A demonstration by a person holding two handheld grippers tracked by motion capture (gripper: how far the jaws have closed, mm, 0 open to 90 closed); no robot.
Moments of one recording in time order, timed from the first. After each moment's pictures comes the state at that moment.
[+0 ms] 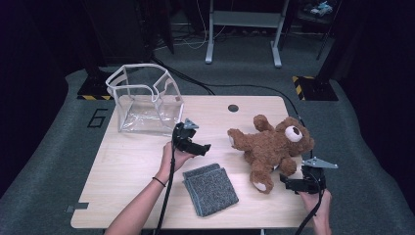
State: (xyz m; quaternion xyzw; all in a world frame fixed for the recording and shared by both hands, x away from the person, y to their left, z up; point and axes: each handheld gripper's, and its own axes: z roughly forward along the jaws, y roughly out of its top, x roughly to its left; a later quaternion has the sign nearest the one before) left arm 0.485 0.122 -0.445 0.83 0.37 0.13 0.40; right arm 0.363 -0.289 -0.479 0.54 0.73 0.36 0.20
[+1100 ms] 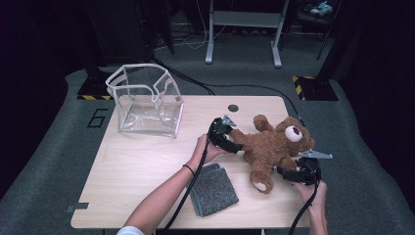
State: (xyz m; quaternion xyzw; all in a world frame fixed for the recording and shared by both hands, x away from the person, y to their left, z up) left arm 0.510 0.024 -0.446 0.86 0.28 0.09 0.41; right arm 0.389 -0.283 -0.476 0.54 0.73 0.36 0.18
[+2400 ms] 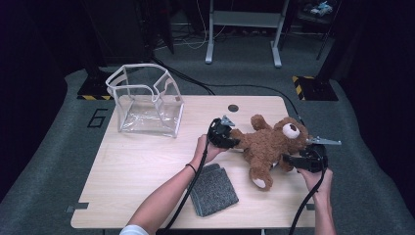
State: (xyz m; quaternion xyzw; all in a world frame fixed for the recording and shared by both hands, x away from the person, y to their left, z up) left arm 0.517 0.024 -0.457 0.86 0.28 0.10 0.42; right arm 0.418 -0.300 -0.449 0.56 0.72 0.37 0.17
